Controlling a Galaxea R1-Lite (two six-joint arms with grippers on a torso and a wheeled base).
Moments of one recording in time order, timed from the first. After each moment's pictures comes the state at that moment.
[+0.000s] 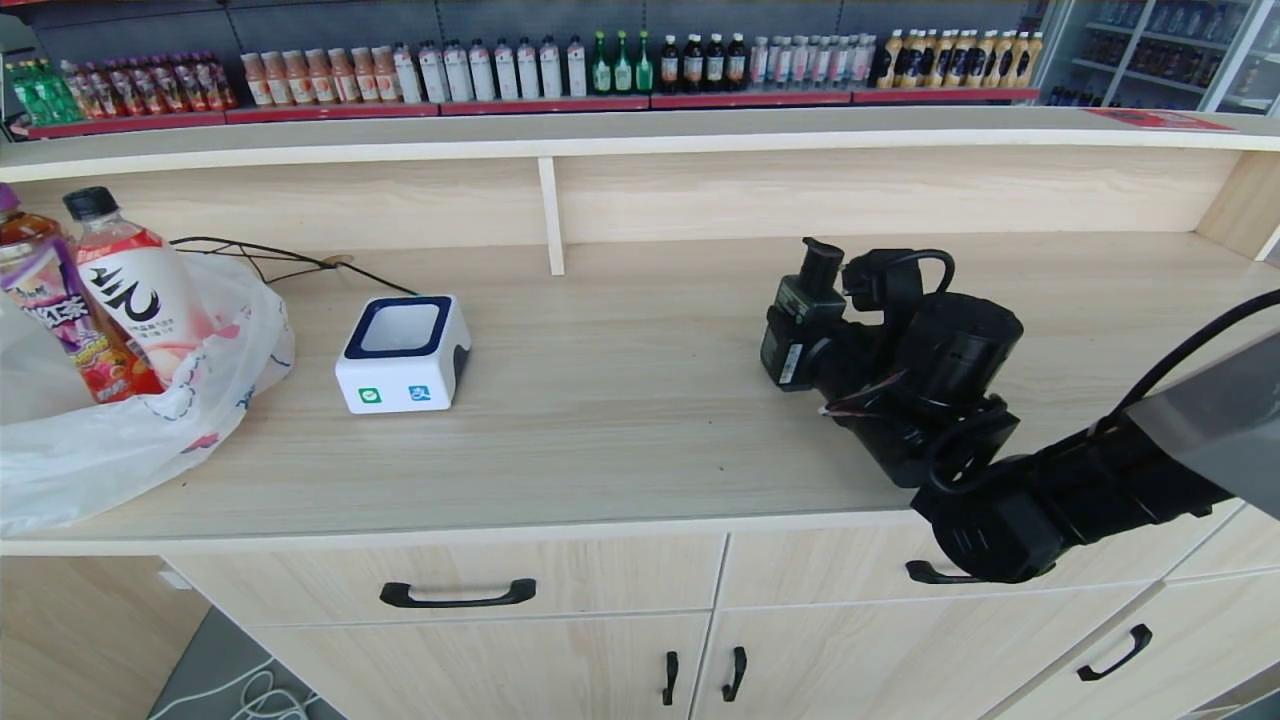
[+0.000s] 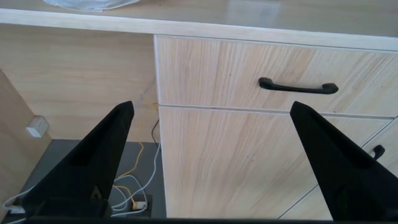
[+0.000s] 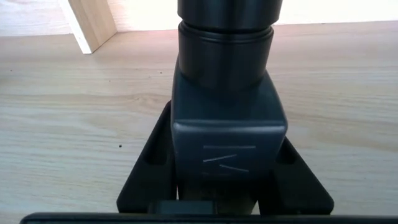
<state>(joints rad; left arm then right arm) 0.00 0.00 0.00 0.00 0.00 -0.01 0.49 2.05 -1.00 -1.22 -0.28 0.00</state>
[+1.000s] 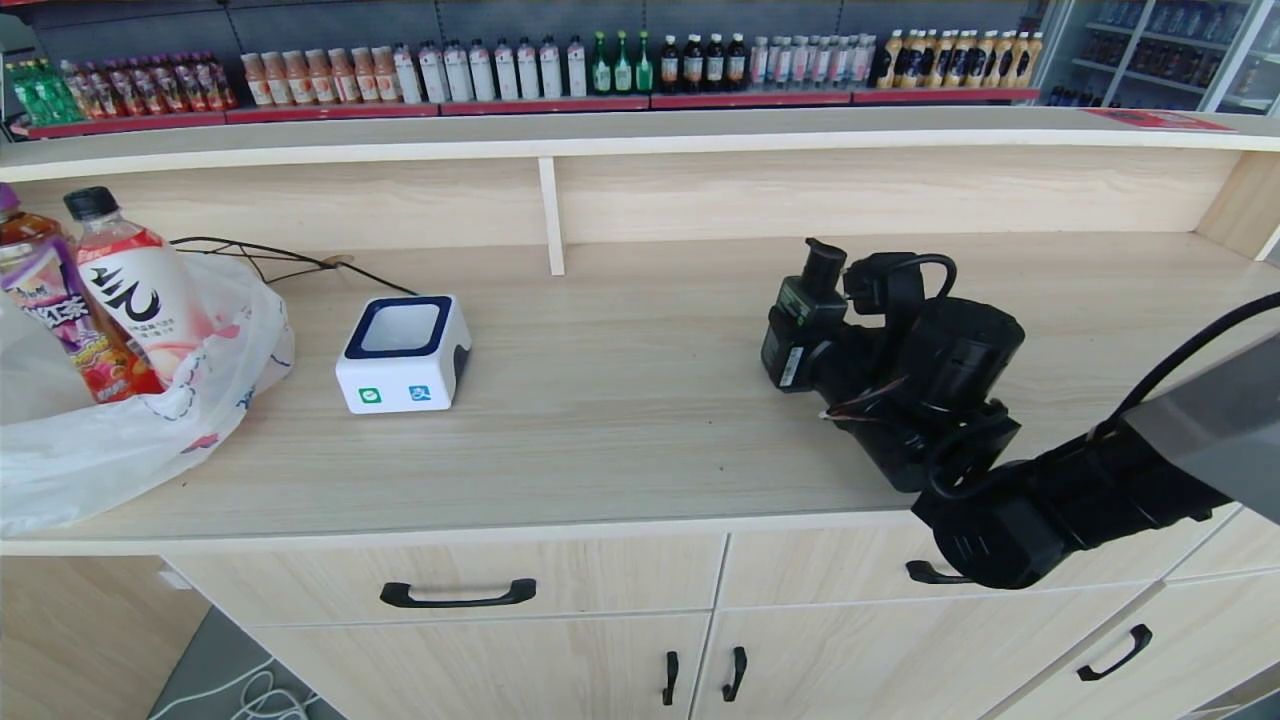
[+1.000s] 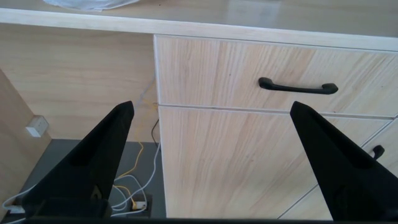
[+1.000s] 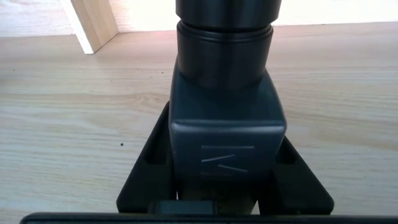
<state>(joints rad) 0.00 0.00 0.00 0.00 0.00 -0.01 0.49 2.06 -0.98 -1.24 -0.28 0.00</state>
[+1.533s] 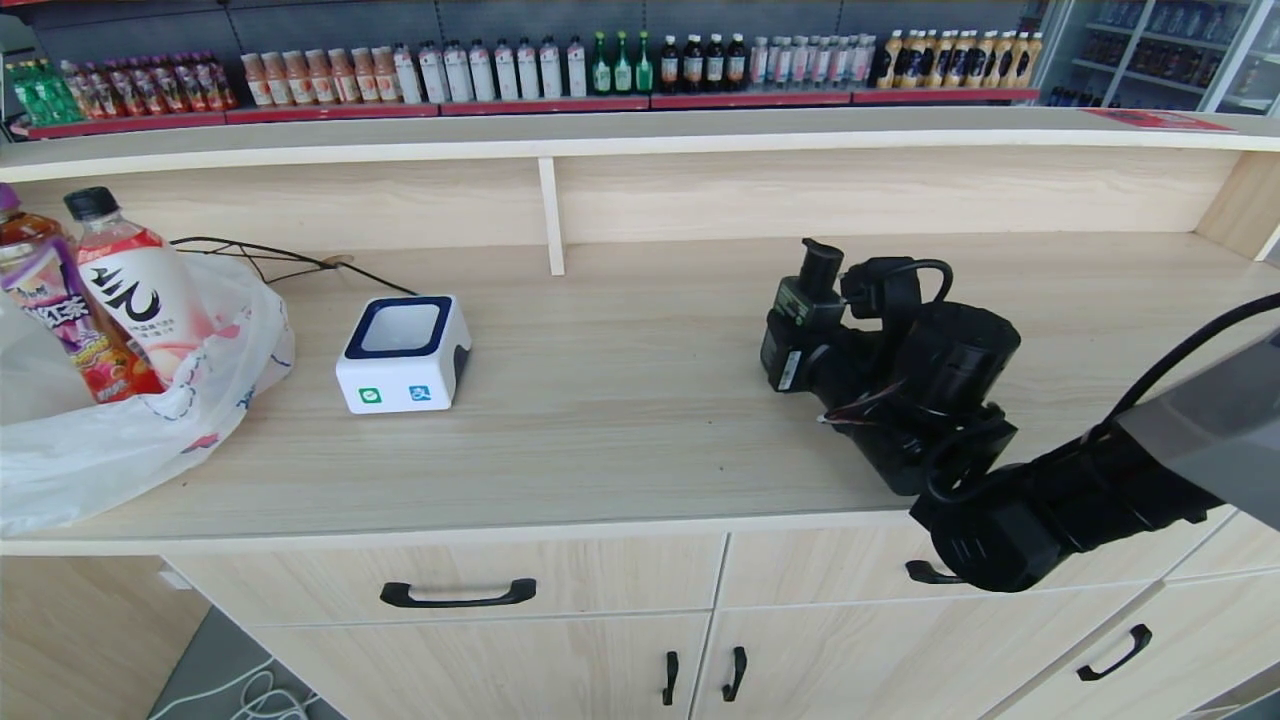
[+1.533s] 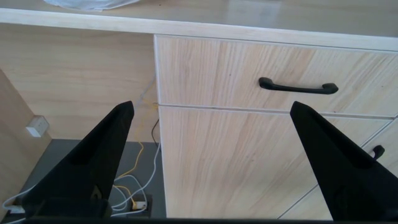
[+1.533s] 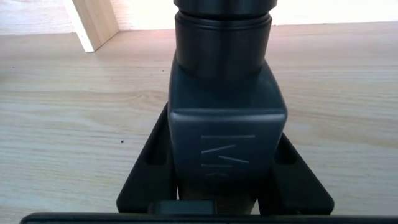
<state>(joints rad) 0.00 0.00 0.00 0.00 0.00 -0.01 0.49 2.07 -0.98 -1.24 -0.28 0.00</state>
